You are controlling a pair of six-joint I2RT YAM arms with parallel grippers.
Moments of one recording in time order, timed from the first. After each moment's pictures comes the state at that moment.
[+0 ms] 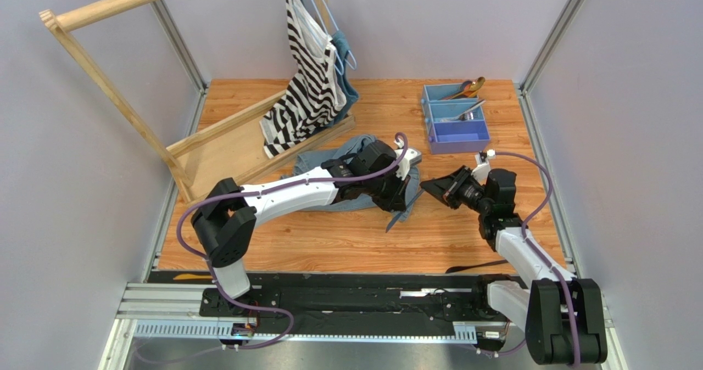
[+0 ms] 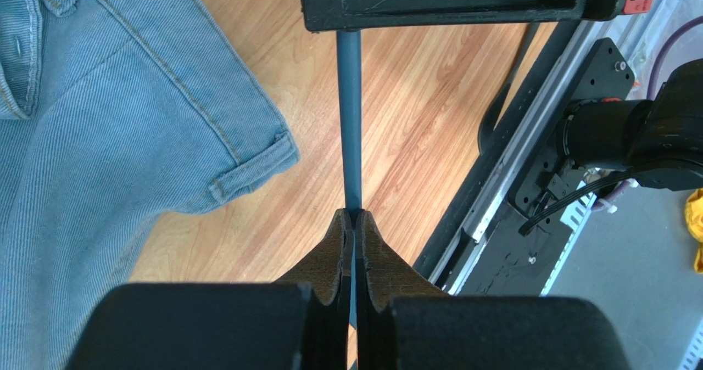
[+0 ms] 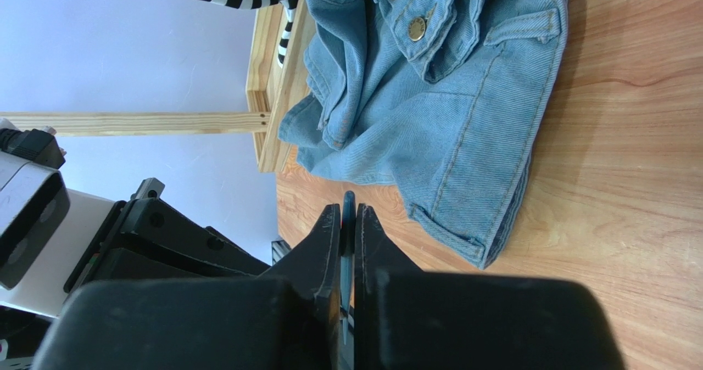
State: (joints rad) left arm -0.96 1.76 1.32 -0.31 0.30 -0.30; right arm 0.03 1.04 0.35 0.33 -0.66 1.03
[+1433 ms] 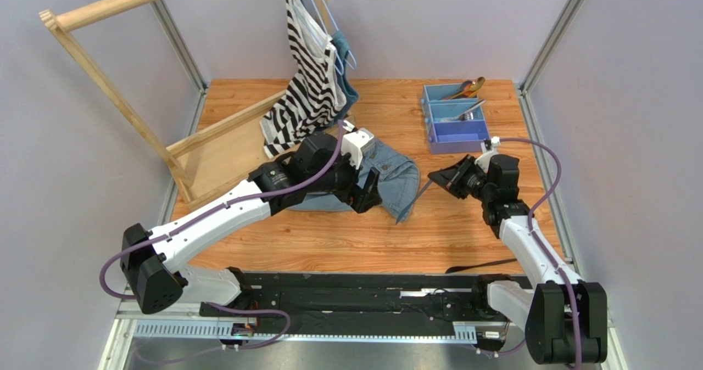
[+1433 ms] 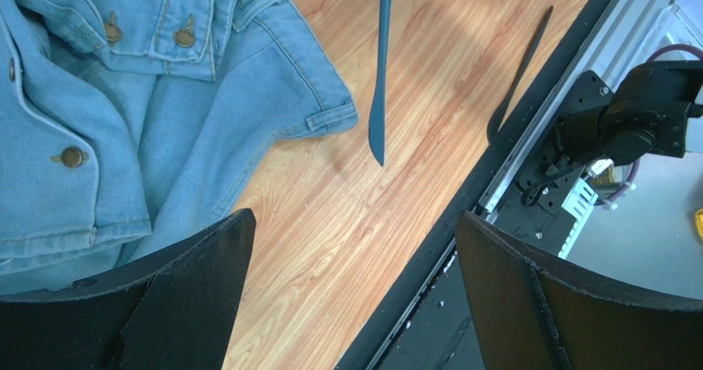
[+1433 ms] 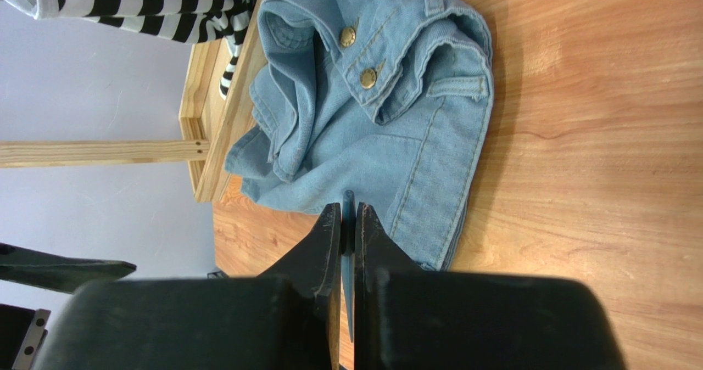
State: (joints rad) left arm -0.89 1.29 1.18 -0.45 0.18 -0.23; right arm 0.03 1.04 0.51 0.08 -0.53 0.84
